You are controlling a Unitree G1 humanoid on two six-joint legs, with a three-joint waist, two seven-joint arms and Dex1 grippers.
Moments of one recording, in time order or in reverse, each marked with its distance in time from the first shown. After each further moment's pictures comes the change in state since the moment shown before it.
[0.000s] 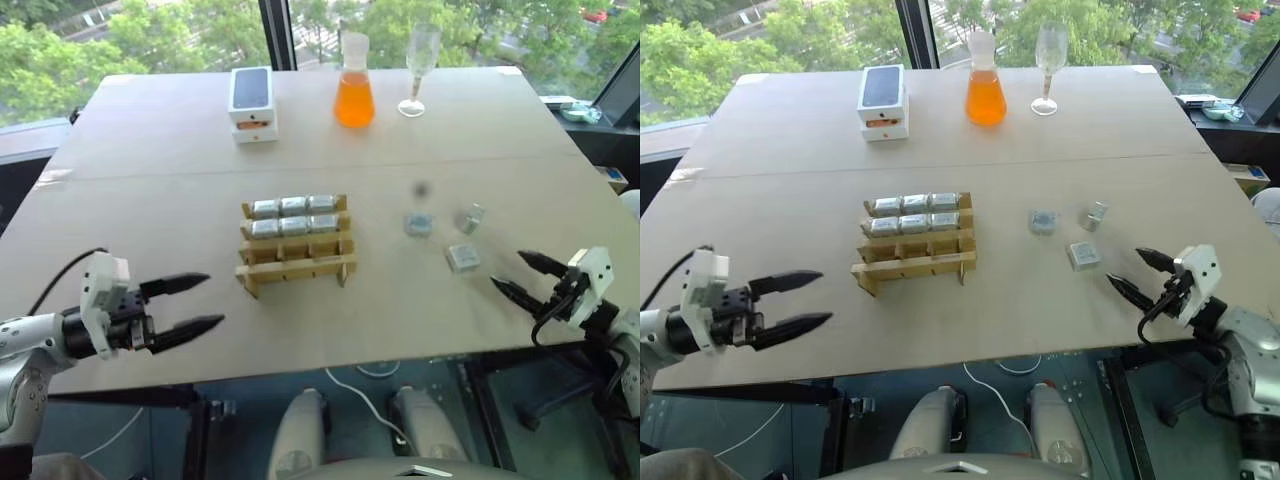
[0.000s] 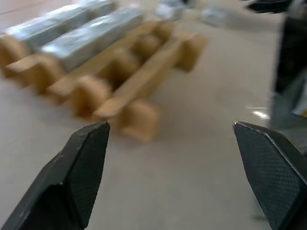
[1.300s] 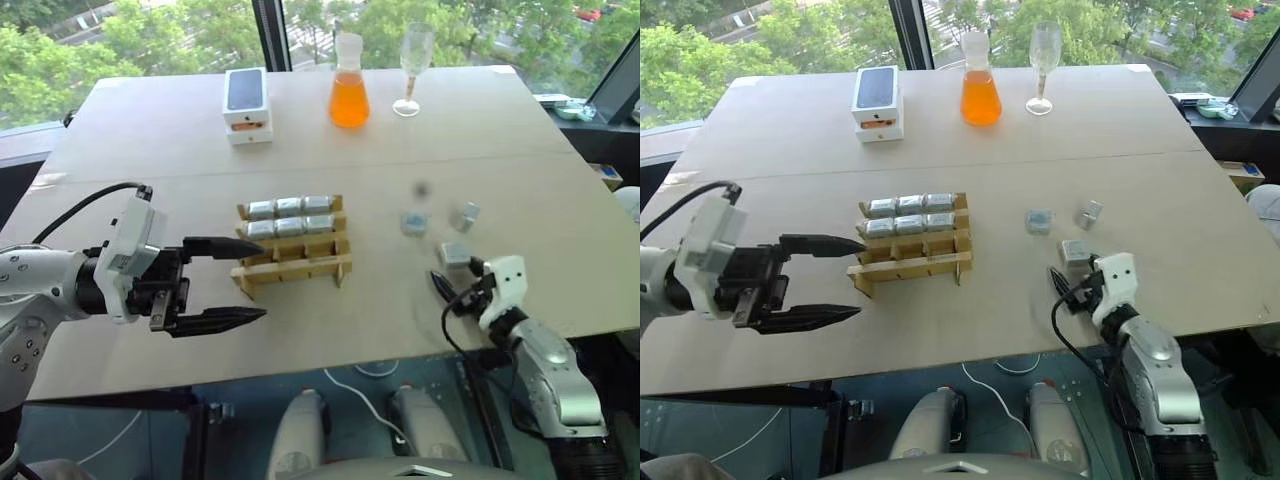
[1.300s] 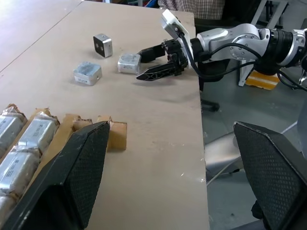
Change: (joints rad) left arm -0.232 0.152 -0.017 -0.229 -0.130 0.225 0.014; right arm -0.008 0.326 0.243 -0.199 -0.220 0.126 -0.492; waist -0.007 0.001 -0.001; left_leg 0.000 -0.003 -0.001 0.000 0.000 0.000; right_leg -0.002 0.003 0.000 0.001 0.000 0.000
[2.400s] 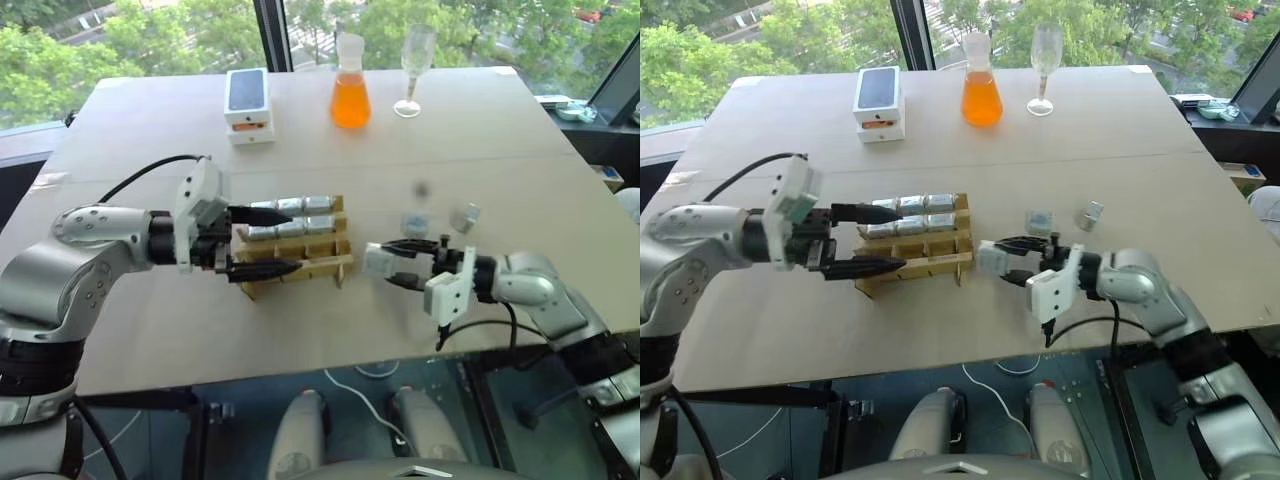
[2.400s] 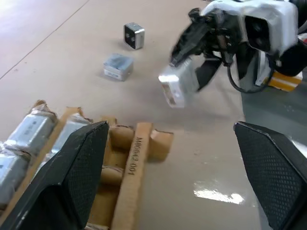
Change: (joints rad) left arm -0.481 -0.071 -0.402 0.229 0.127 0.178 0.152; right arm -0.567 -0.332 0.388 0.344 -0.561 -1.033 0.323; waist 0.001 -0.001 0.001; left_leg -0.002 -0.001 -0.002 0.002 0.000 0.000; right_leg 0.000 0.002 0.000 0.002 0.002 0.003
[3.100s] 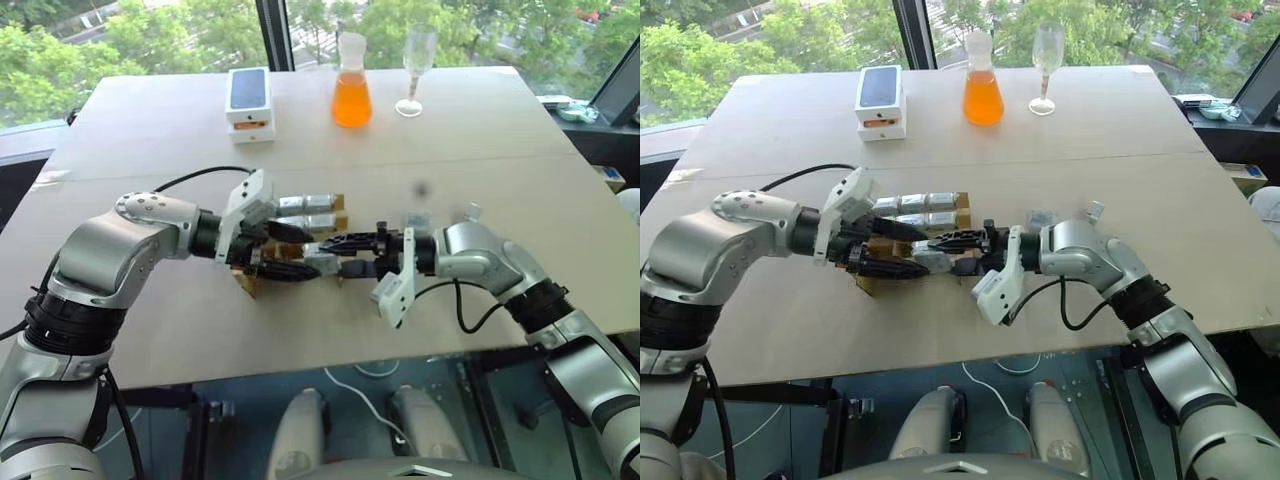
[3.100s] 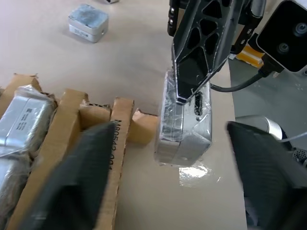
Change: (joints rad) left arm -0.118 -0.041 -0.191 0.050 0.125 0.072 -0.089; right arm -0.214 0.137 0.111 0.133 -0.228 -0.167 -0.161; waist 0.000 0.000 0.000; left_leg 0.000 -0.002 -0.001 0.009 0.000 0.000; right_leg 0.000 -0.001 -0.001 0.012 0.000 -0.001
